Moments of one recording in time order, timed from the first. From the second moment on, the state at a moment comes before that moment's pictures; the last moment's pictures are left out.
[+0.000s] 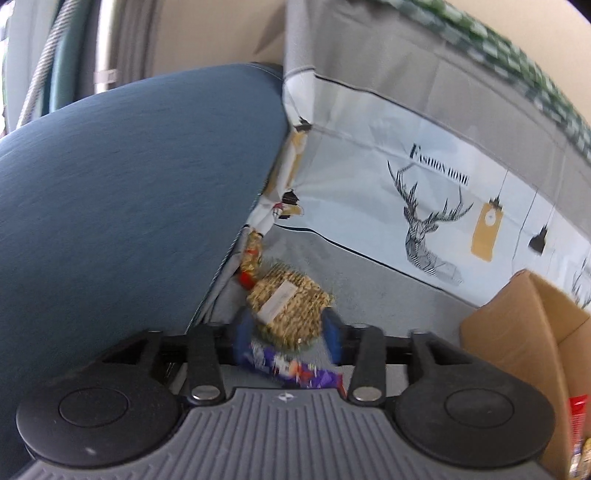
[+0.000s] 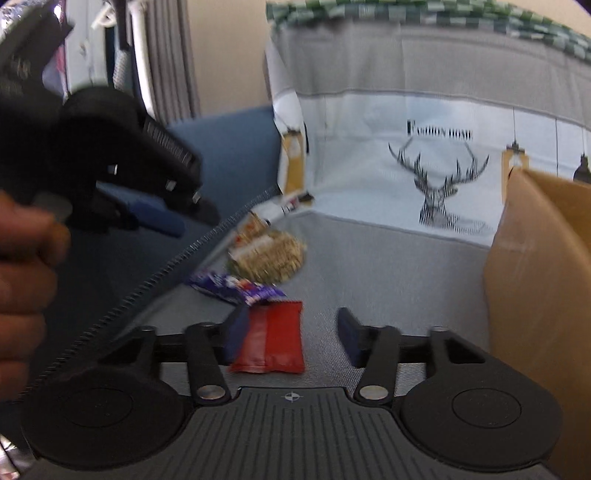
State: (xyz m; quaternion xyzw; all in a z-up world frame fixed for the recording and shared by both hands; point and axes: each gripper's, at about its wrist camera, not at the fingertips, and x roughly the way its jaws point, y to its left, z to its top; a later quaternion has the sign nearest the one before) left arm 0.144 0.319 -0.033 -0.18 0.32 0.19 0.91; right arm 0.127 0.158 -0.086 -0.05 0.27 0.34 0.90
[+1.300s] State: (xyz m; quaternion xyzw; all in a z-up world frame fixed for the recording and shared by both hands) left arm 0.186 0.304 -0.044 -0.09 0.35 0.19 0.91; right arm 0.103 0.138 -0.068 -0.12 0.31 0.39 0.86
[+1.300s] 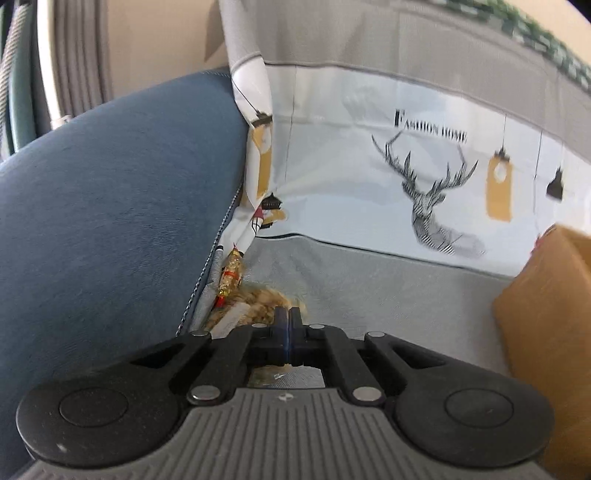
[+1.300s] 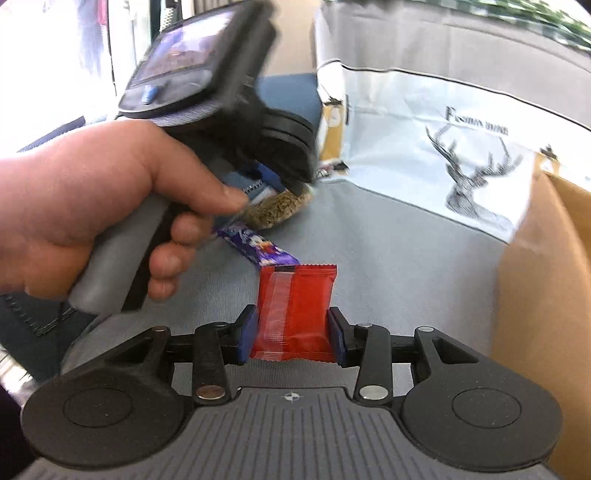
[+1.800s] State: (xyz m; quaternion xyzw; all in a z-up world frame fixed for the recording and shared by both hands) left arm 0.121 0.301 -0.028 -0.23 0.35 0.19 0.89; right arm 0.048 0.095 -0.075 -0.14 0.34 0.38 0.85
